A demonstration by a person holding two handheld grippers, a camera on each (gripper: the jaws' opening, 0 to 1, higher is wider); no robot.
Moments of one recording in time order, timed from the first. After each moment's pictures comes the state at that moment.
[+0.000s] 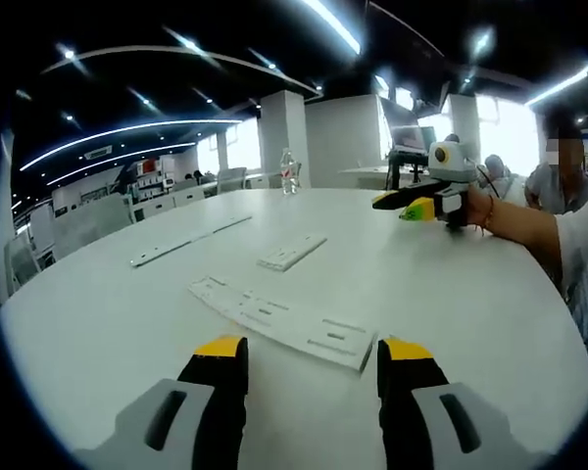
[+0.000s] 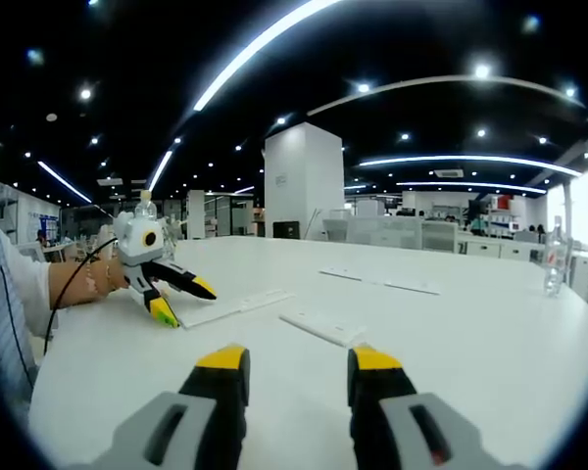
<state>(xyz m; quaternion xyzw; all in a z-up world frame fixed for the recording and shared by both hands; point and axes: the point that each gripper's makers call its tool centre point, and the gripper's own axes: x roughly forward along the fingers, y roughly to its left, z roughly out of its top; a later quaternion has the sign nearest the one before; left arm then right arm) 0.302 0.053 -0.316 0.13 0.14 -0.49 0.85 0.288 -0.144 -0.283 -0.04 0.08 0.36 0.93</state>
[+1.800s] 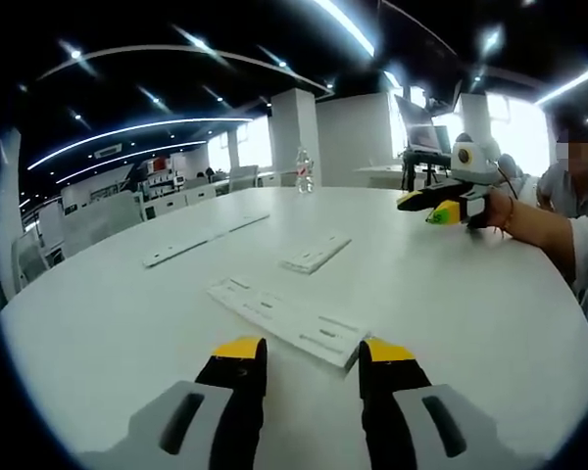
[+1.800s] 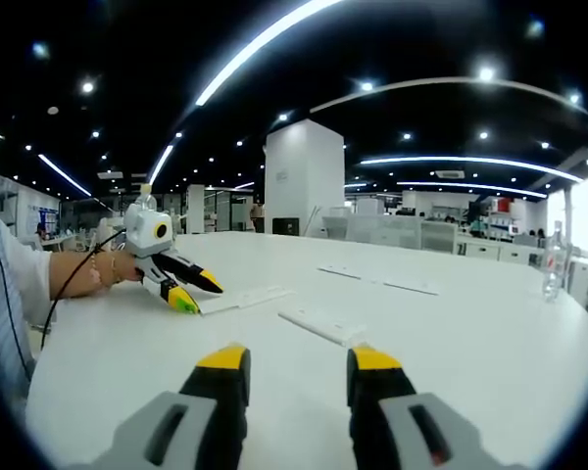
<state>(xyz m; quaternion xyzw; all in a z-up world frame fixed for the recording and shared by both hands) 0.331 0.058 -0.315 0.12 0.14 -0.47 0.86 0.290 -0.143 -0.284 -0.05 0.08 0.35 0.93</state>
